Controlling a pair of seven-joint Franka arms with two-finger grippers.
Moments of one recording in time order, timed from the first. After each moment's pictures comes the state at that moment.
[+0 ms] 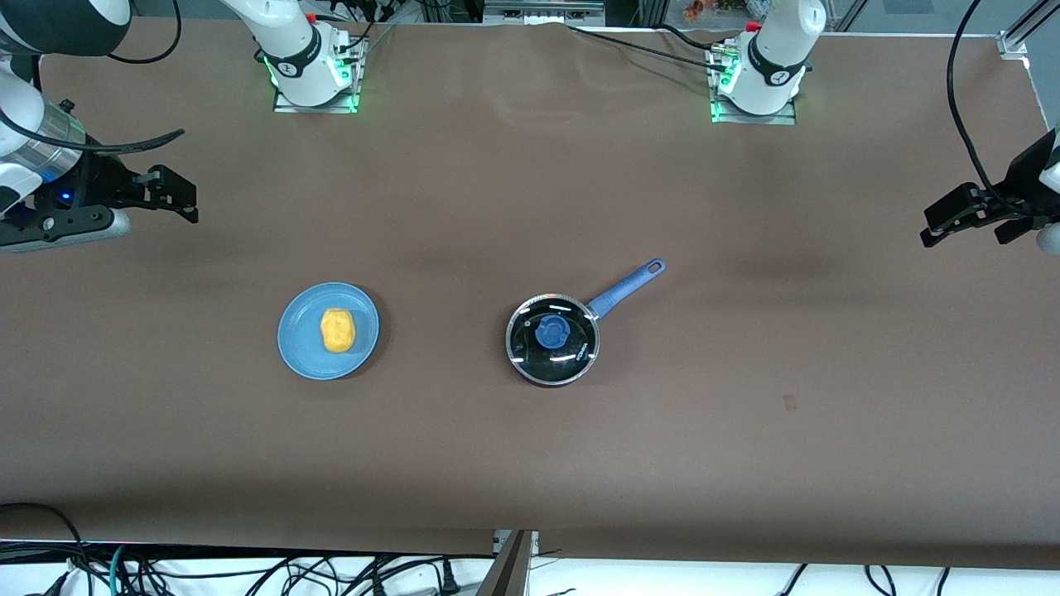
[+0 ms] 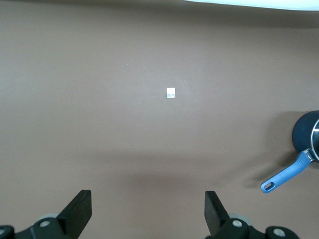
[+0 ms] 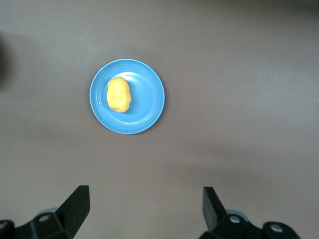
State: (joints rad) left arm 0.06 0.05 -0.04 -1.56 0.00 1.67 -0.06; right arm 0.02 0.03 0.06 -1.66 -0.02 1.68 -0.11
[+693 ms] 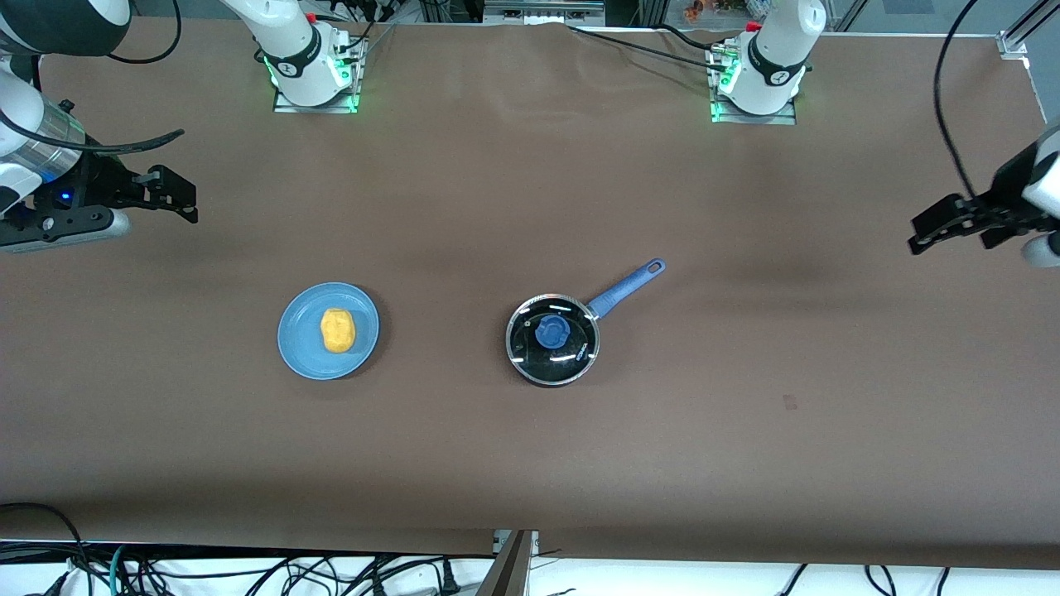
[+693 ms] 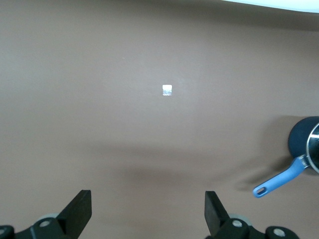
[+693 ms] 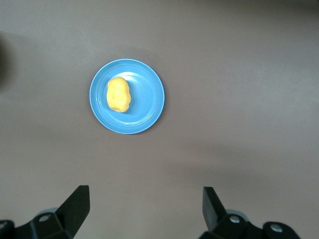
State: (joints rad) left arm 0.03 0.09 -0.05 -1.55 0.00 1.67 -0.18; right arm 0.02 0.03 0.06 -1.66 -0.02 1.68 -0.11
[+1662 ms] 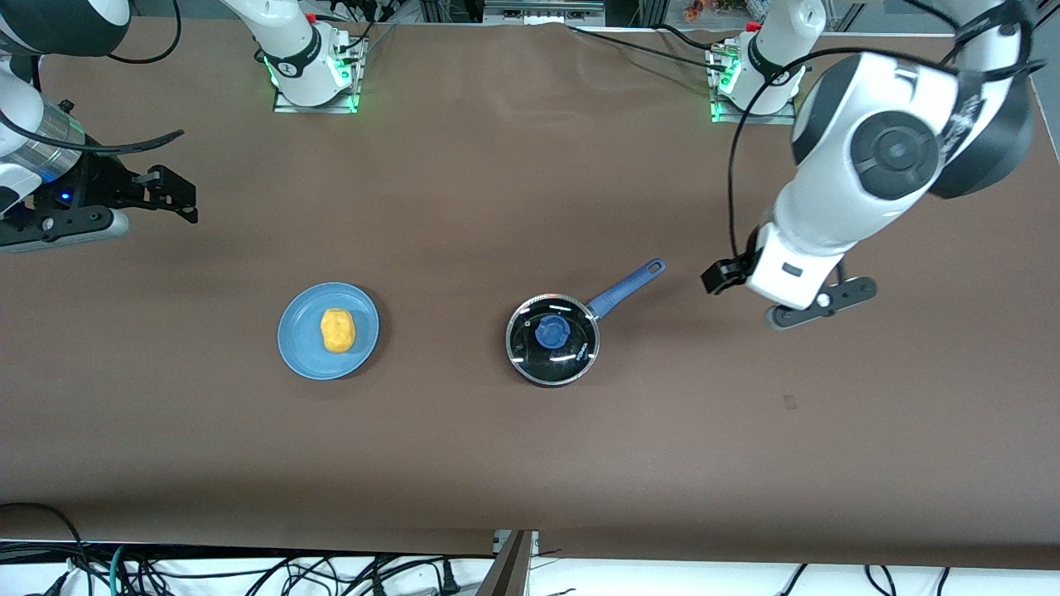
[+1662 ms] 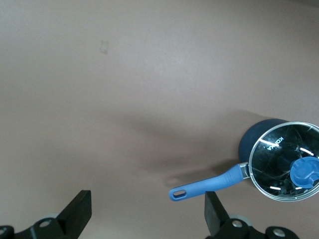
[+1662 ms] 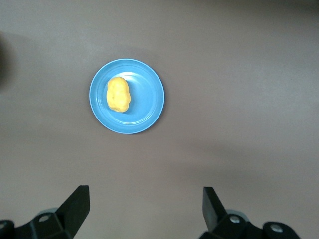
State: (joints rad) left arm -0.30 0.36 -0.06 -1.42 0.01 1.68 -0.70; right arm 0.02 0.03 0.06 -1.66 -0.02 1.68 -0.11
